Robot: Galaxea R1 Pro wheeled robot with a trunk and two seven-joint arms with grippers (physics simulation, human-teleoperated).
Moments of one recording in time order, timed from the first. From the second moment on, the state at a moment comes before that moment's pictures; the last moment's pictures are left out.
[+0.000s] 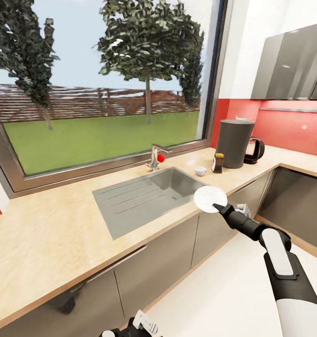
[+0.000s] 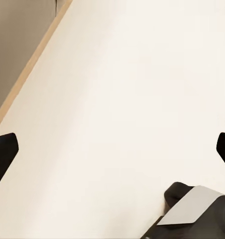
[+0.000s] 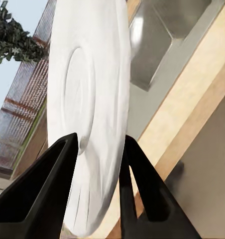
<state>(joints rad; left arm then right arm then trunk) -0.51 -0.14 -0.69 -0.06 0.33 -0.23 -0.39 -0.56 -0.10 -0.24 -1.30 -0.97 0.78 0.05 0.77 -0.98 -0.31</state>
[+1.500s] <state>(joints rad) -0.39 -0.07 -0.67 -0.03 0.48 -0.22 -0.07 -0.56 -0.10 -0.23 -1.22 -0.97 0.78 0.05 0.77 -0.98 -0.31</state>
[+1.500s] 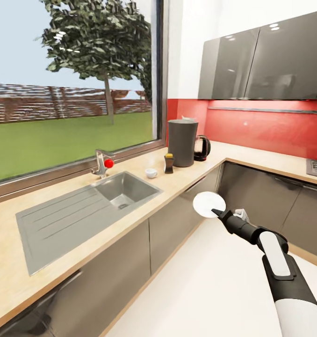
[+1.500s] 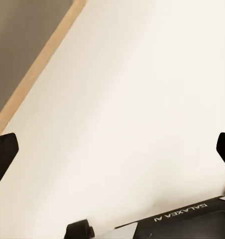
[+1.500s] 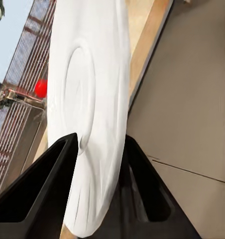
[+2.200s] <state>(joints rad) -0.39 -0.07 -0.67 -0.03 0.48 -0.22 -0.06 -0.56 -0.10 -0.23 -1.22 -0.97 0.78 0.05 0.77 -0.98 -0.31</state>
